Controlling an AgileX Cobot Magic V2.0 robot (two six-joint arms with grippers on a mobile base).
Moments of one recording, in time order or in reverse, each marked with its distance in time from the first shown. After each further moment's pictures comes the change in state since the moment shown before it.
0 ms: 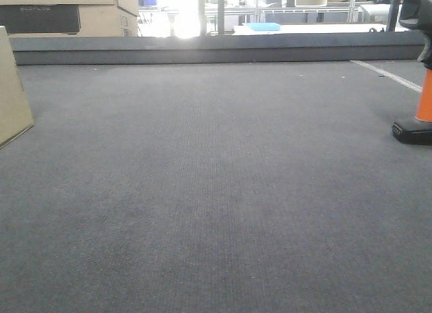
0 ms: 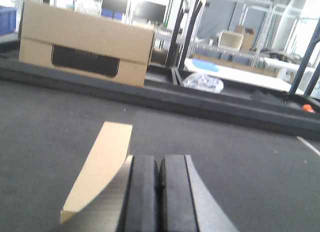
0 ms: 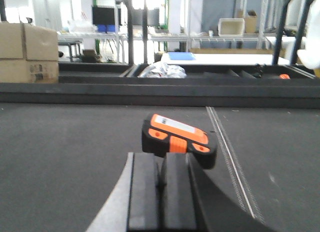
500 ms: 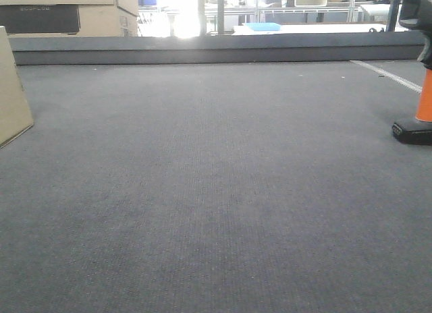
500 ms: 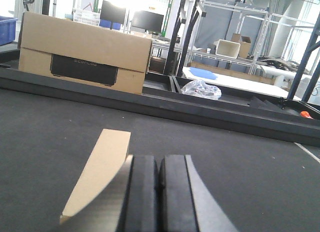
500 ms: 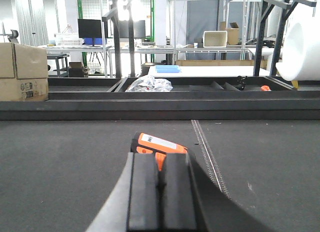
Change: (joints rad) left arm 0.000 -0.018 0.000 0.000 -0.002 0.000; right arm 0.000 -0.195 -0.092 0.002 0.236 0.000
